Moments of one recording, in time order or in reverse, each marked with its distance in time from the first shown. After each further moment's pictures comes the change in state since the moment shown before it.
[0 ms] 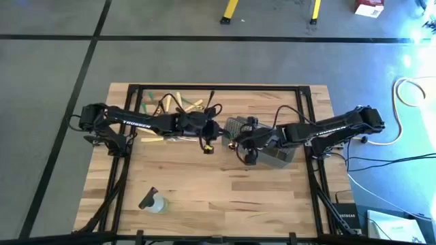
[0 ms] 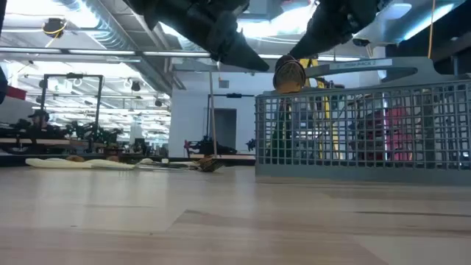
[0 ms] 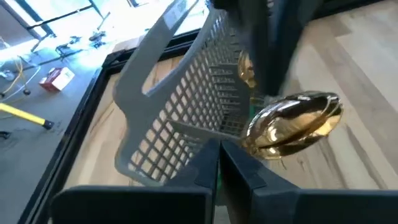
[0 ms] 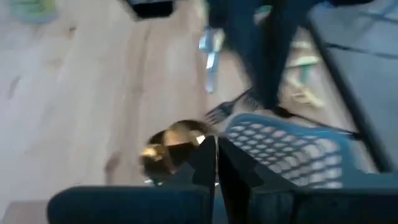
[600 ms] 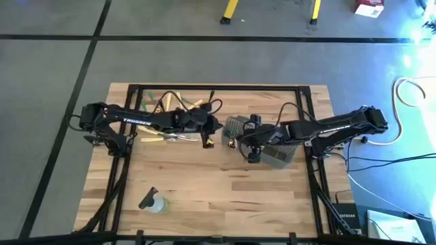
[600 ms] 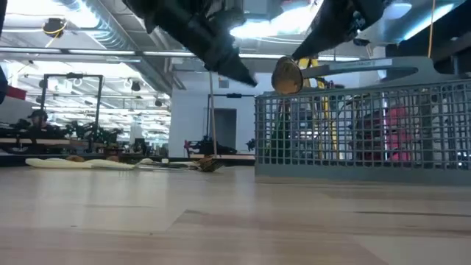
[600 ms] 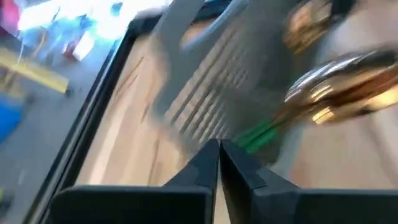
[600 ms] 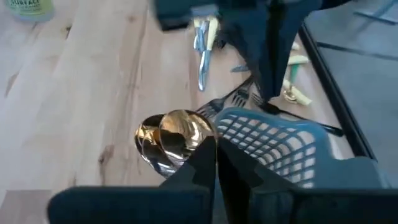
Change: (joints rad) left arm 0.070 0.000 0.000 -0.137 -0.119 -0.083; right arm -0.019 -0.080 -0.002 -0.060 0.008 -0.020
